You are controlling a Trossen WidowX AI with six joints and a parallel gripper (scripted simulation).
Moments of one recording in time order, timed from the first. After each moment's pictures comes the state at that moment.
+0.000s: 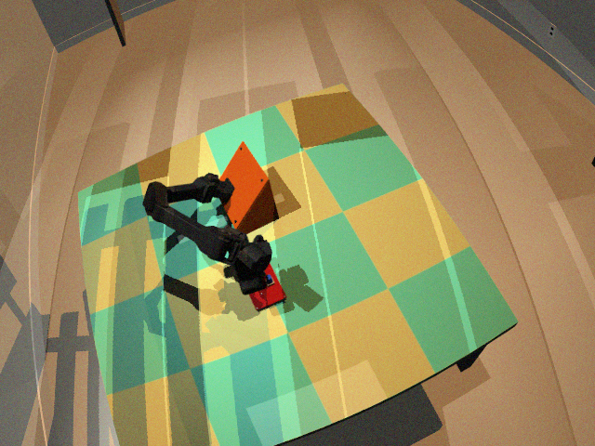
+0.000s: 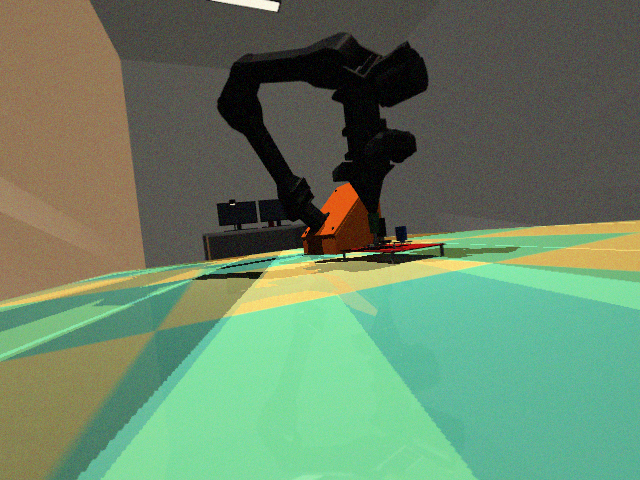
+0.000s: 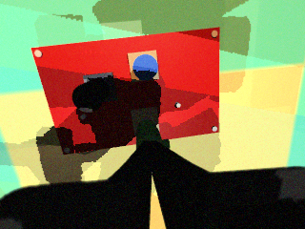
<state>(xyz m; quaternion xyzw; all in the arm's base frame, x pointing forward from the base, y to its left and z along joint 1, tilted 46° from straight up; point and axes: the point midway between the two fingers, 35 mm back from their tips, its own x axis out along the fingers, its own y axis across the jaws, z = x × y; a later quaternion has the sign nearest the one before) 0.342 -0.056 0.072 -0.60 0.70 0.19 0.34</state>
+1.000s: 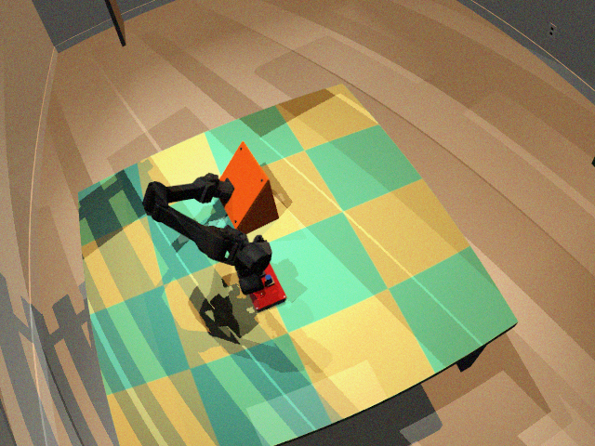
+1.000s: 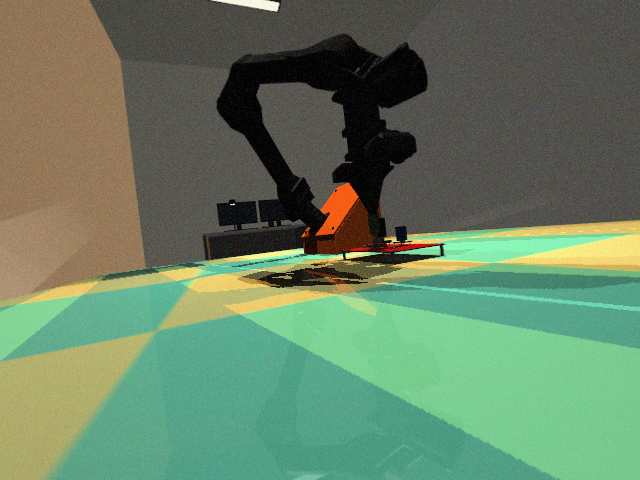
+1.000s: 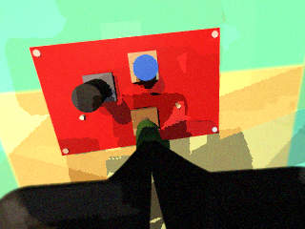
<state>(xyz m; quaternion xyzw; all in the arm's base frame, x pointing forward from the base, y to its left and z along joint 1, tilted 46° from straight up) 0.341 -0.057 0.070 -0.60 0.69 0.20 0.34</state>
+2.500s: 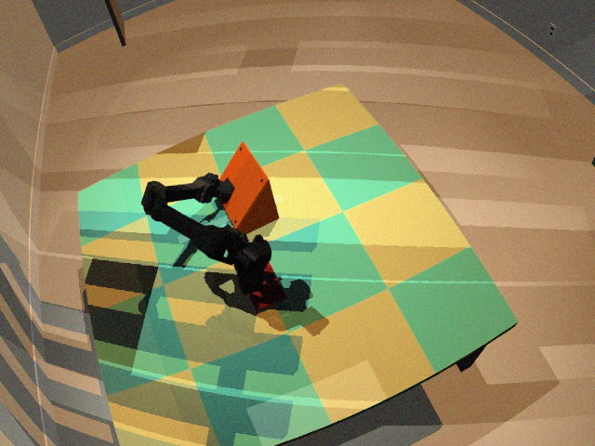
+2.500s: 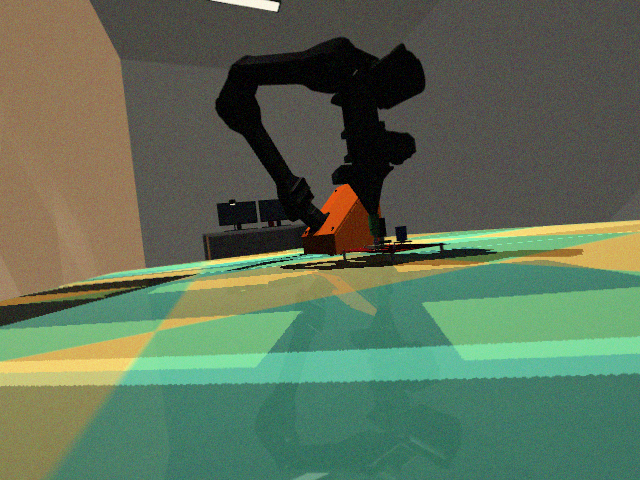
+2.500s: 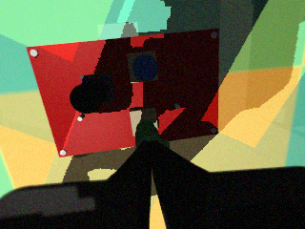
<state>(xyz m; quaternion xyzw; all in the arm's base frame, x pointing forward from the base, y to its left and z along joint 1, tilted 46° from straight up) 0.341 -0.058 0.067 -0.61 0.69 0.20 0.34</state>
